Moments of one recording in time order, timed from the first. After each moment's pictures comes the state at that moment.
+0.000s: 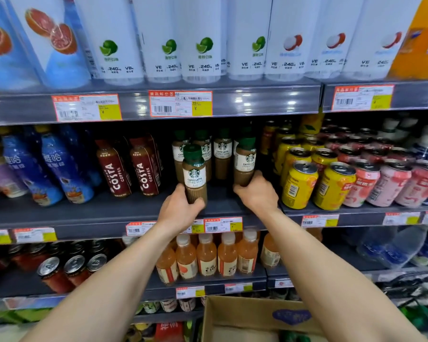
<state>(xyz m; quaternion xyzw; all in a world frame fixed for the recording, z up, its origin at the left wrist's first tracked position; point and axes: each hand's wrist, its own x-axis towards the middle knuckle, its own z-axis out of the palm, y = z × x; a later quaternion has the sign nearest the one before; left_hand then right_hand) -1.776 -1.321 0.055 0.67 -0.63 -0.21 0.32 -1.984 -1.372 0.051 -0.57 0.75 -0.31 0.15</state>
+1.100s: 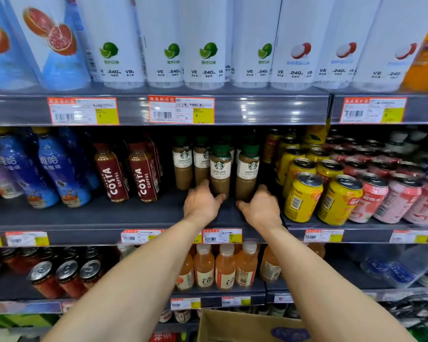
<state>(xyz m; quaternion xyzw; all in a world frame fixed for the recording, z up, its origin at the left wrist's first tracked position) -1.833 -1.380 0.045 0.70 -0.62 -0.18 0.31 -1.988 -1.367 0.041 -0.59 0.75 -0.29 0.11</state>
